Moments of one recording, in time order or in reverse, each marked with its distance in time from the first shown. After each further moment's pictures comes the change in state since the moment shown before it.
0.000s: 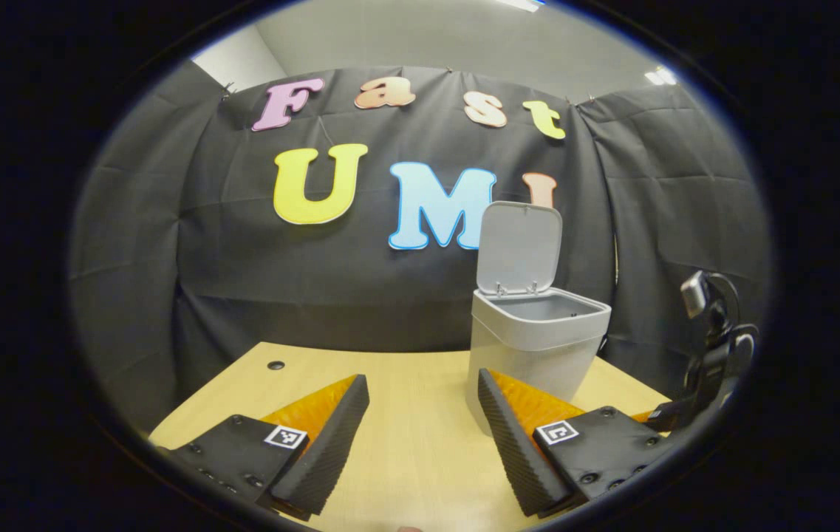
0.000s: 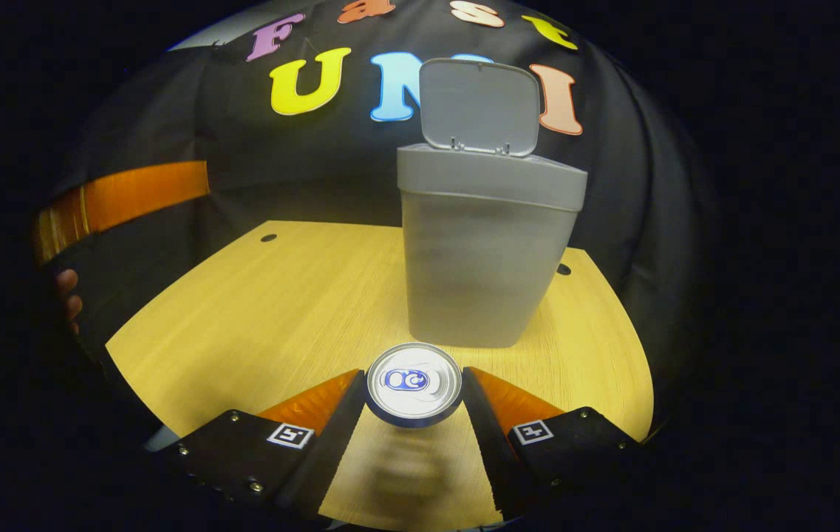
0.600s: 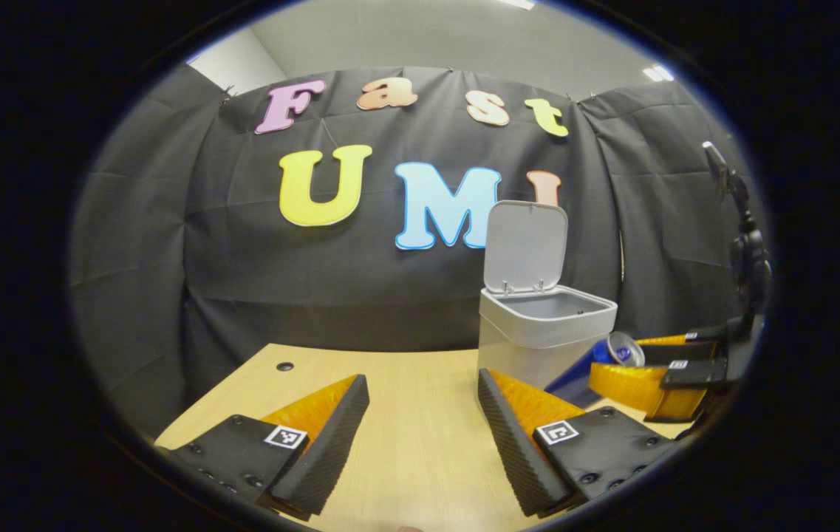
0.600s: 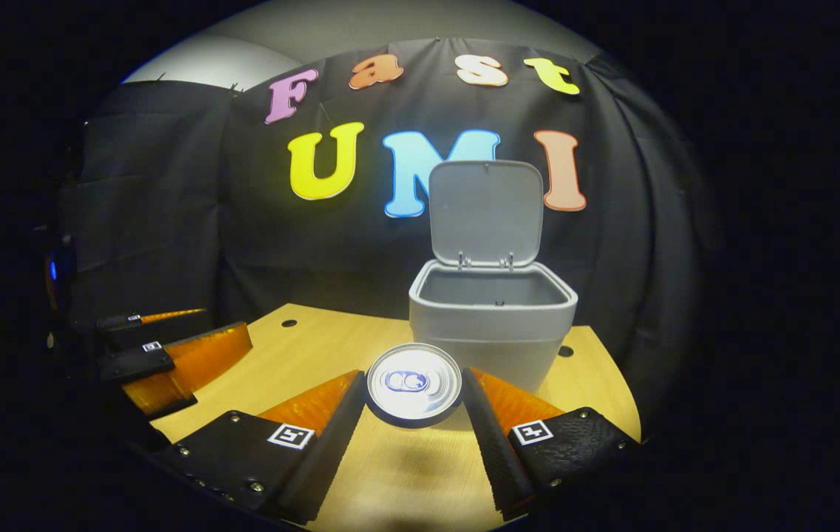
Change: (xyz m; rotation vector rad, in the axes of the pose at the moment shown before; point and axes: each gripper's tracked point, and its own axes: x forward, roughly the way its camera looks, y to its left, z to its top) left arm -0.005 0.005 0.007 0.016 -0.001 0.019; right arm -0.039 0.002 0.116 -0.016 -0.340 0.051
